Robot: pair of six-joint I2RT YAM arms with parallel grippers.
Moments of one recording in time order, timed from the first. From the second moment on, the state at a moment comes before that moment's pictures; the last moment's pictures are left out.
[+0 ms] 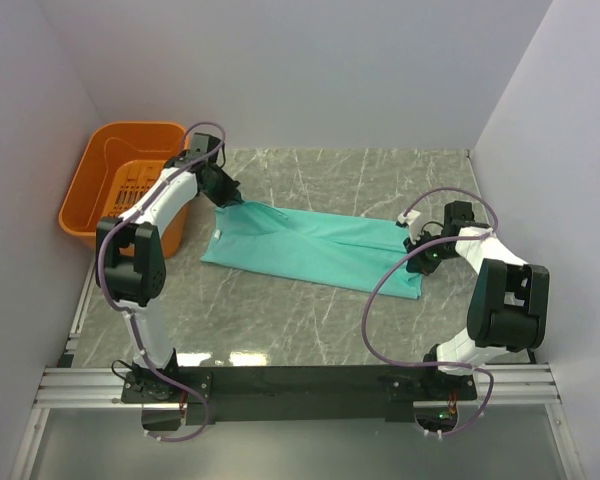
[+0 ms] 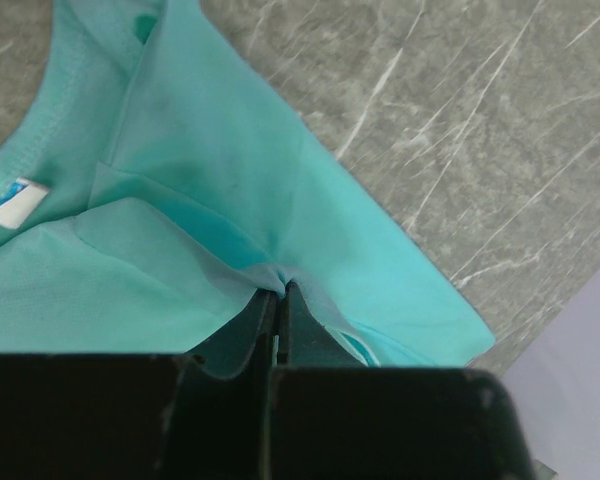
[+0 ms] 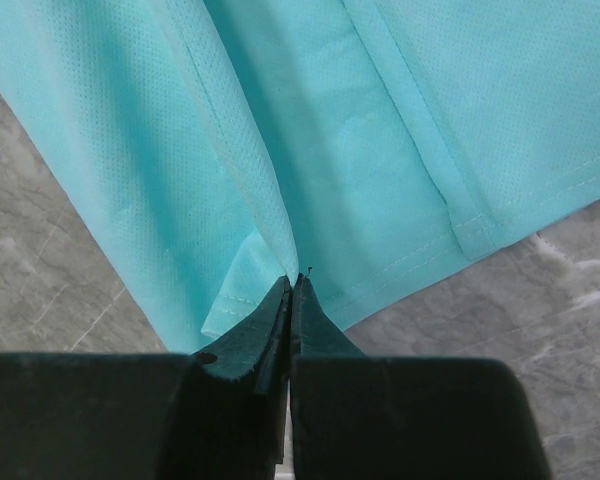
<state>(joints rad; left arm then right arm) -0.21 1.91 1.60 -0.68 0.09 -1.01 -0.17 1.54 0.89 -0.64 -0.55 -0.91</state>
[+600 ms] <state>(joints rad) -0.21 2.00 1.66 -0.71 0.08 -1.01 -0.17 1.54 0.89 -0.61 -0.54 -0.85</state>
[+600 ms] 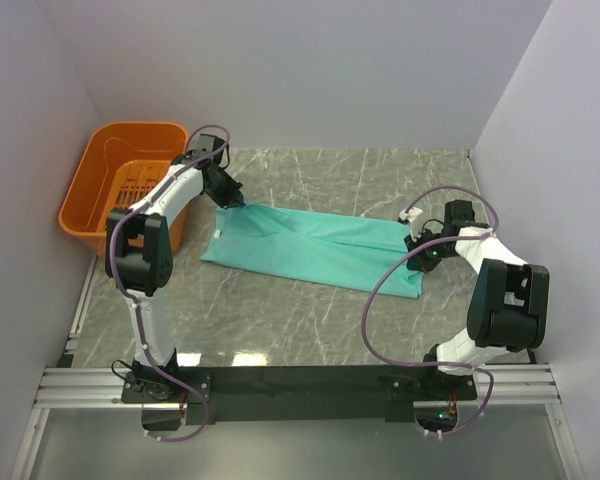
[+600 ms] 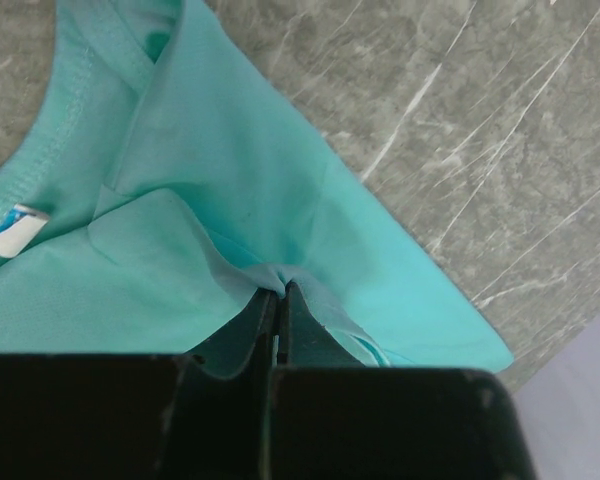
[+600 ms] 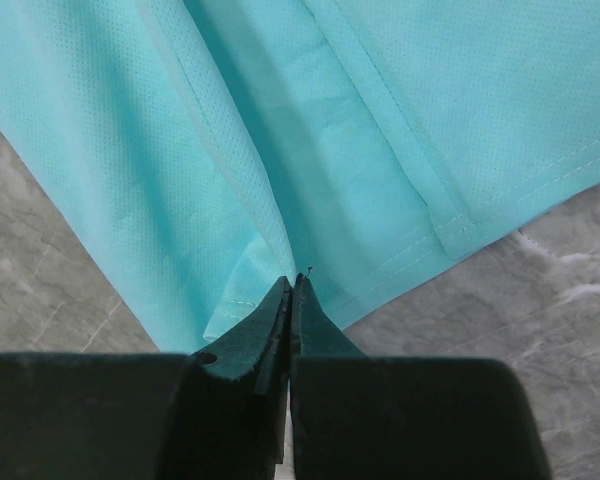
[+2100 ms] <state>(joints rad) -0.21 1.00 0.47 -0.15 0.09 -0.94 -0.20 1.61 1.14 -0.62 -0.66 -0.60</state>
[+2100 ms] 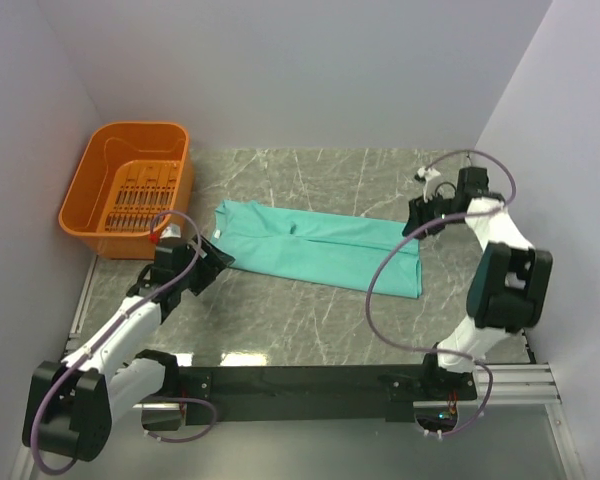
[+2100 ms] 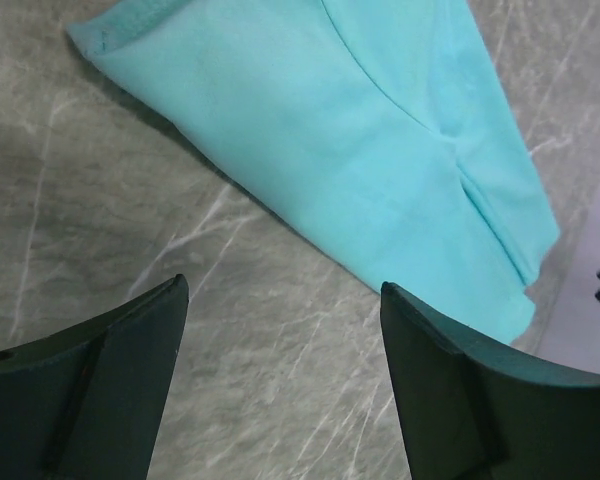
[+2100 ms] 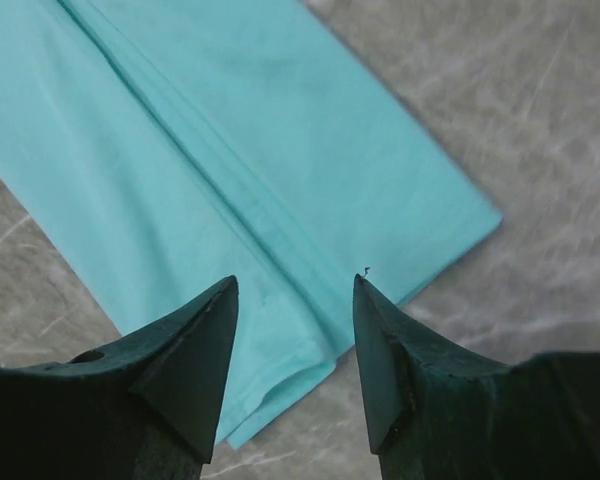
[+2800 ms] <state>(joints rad) -0.25 1.00 0.42 0.01 0.17 -1.01 0.04 2.00 1.46 -0.71 -0.51 -0.56</state>
